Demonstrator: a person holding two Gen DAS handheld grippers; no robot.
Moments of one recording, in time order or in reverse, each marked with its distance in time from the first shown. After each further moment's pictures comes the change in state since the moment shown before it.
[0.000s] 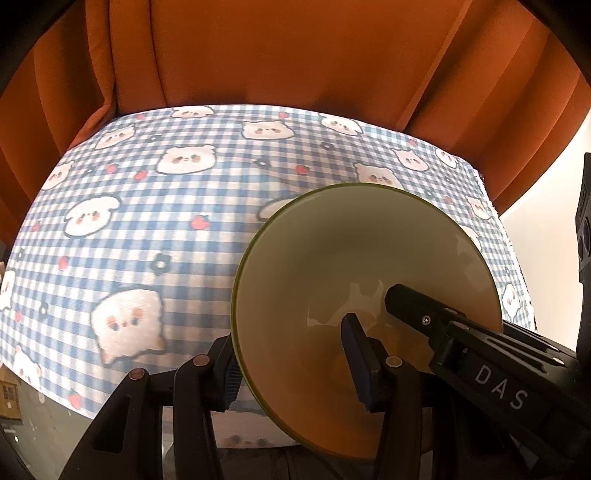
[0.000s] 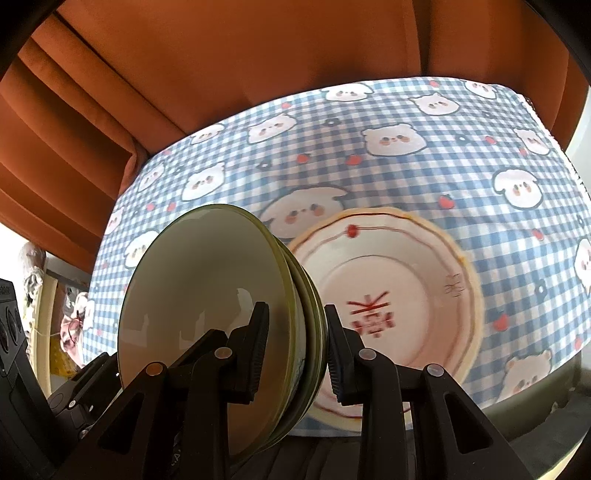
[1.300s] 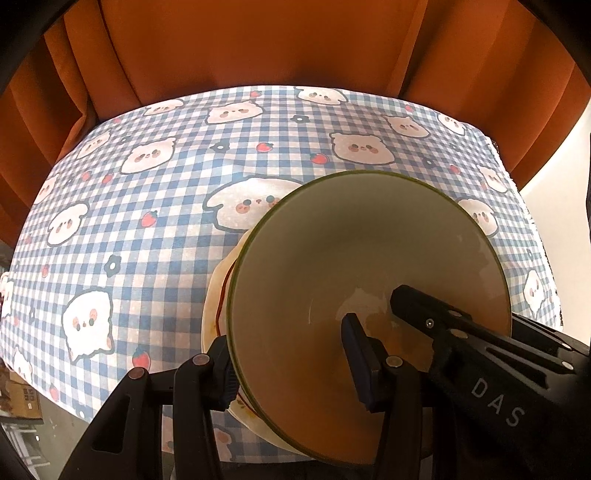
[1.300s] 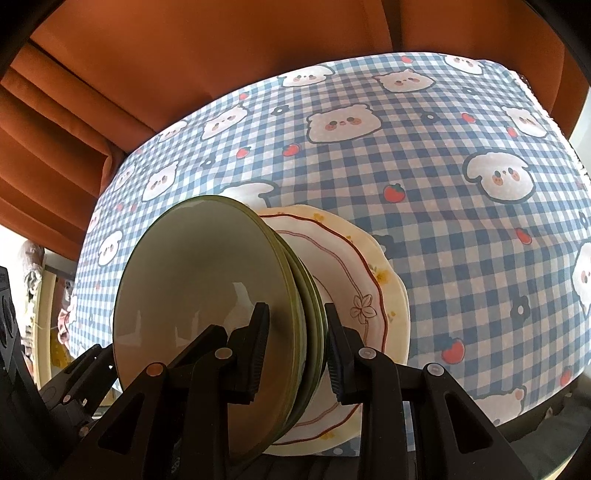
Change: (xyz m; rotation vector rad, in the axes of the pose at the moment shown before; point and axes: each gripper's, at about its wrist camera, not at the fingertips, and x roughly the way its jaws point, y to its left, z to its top) left arm 0.051 -0.075 0.002 0.057 0.060 0.119; right arm 0.021 -0.092 0.015 0.011 0.056 0.023
